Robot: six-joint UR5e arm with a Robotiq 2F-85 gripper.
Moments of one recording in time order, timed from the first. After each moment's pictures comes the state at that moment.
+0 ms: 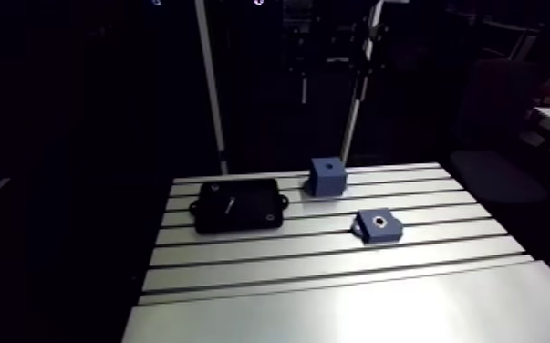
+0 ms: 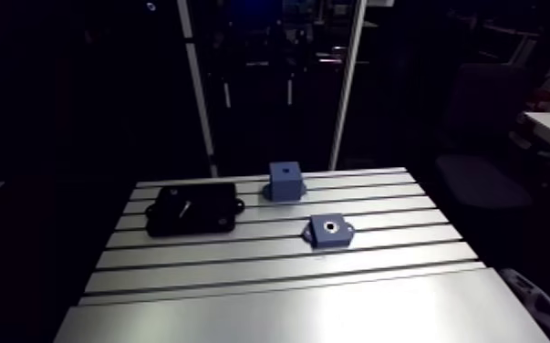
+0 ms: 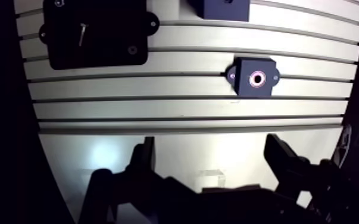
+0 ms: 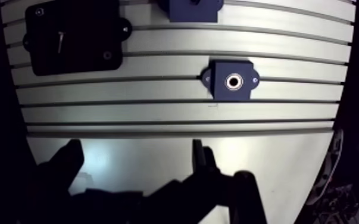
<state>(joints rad) -0.13 -1.37 1.44 -1.54 -1.60 -1.70</state>
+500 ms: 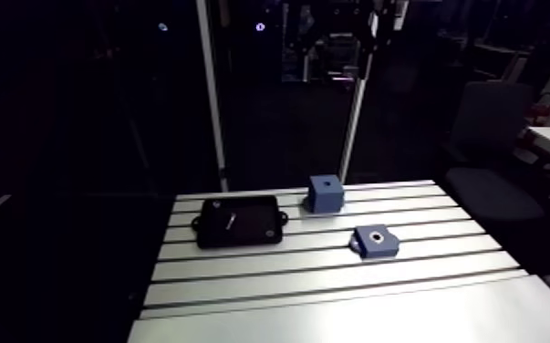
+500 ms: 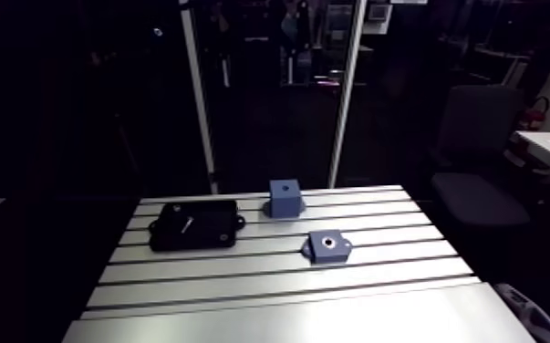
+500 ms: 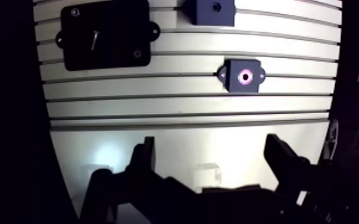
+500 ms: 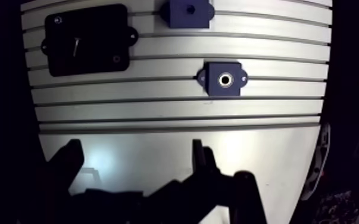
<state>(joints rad) -0.13 -1.44 1.37 -1.48 -1.60 -1.69</state>
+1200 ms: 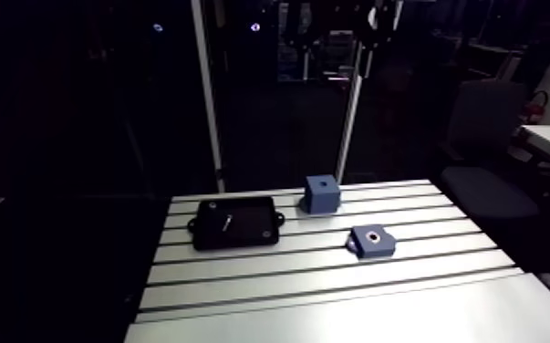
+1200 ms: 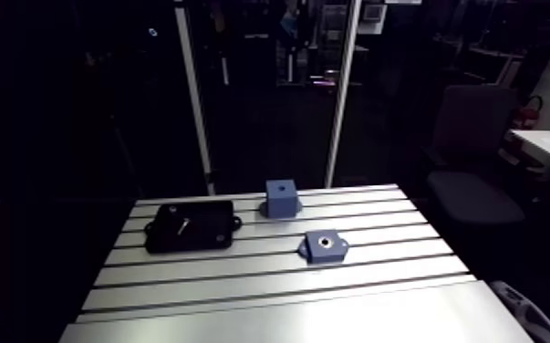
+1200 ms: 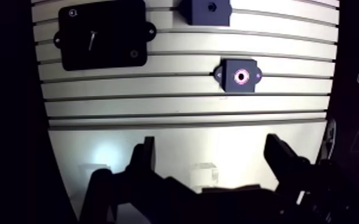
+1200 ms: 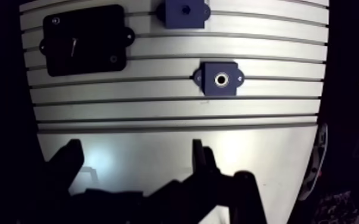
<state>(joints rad) -0.14 -1.44 1.36 -1.47 -1.60 -1.71</state>
